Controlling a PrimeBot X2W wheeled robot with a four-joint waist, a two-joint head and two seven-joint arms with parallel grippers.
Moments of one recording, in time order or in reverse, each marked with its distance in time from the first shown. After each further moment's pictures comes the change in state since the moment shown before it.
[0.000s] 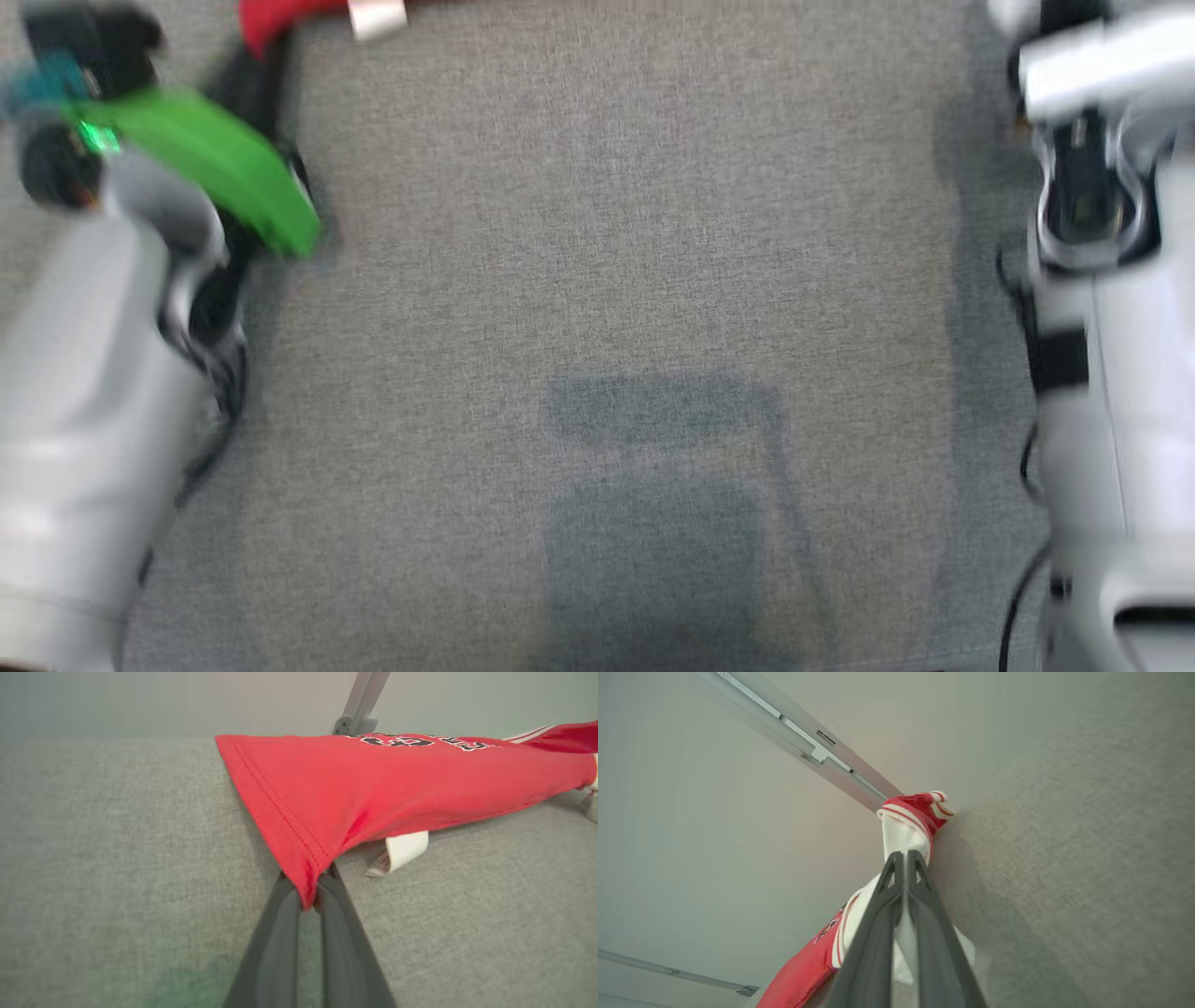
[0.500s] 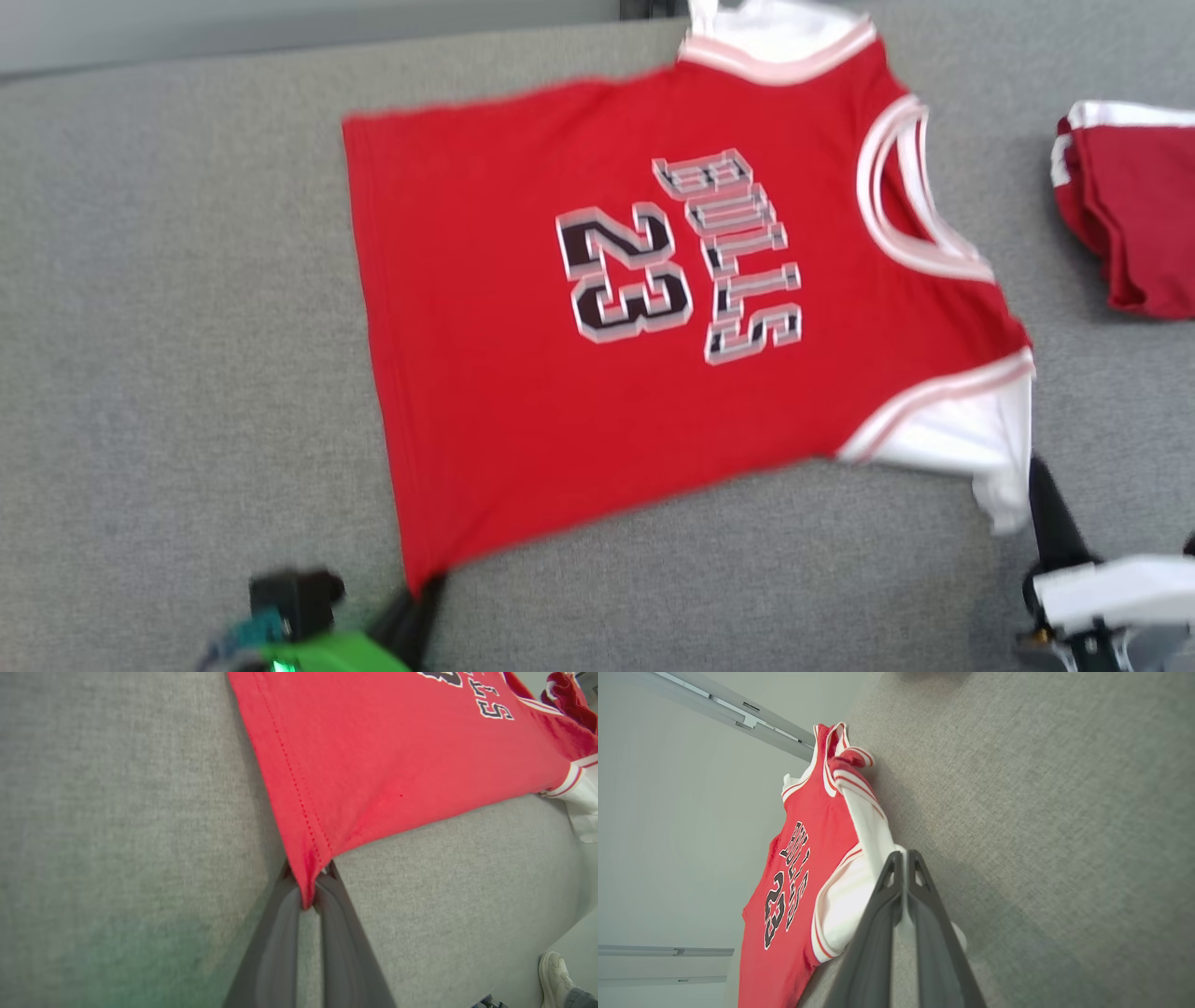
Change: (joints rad) left arm 0.860 0.078 -0.131 -0.446 -0.129 0.195 -0.048; right arm 0.912 0.007 -0.042 -0.324 0.186 0.001 0.047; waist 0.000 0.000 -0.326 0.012
